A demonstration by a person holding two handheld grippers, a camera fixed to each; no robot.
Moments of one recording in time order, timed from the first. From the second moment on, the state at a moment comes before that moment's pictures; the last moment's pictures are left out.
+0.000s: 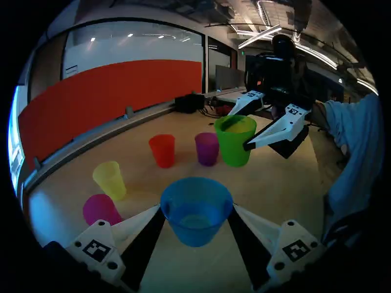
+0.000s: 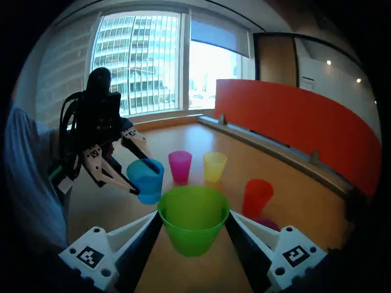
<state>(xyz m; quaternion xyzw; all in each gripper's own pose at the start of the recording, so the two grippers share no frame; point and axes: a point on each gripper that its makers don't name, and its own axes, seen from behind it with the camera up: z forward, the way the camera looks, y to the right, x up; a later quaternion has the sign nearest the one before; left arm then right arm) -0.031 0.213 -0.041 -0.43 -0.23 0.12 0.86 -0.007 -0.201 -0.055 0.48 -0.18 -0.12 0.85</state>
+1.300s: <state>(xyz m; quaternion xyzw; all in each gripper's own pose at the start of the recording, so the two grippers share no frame) -0.088 0.210 -0.035 -0.43 -0.28 0.14 0.85 -0.064 -0.203 -0.047 0.48 -0.22 -0.16 0.83</state>
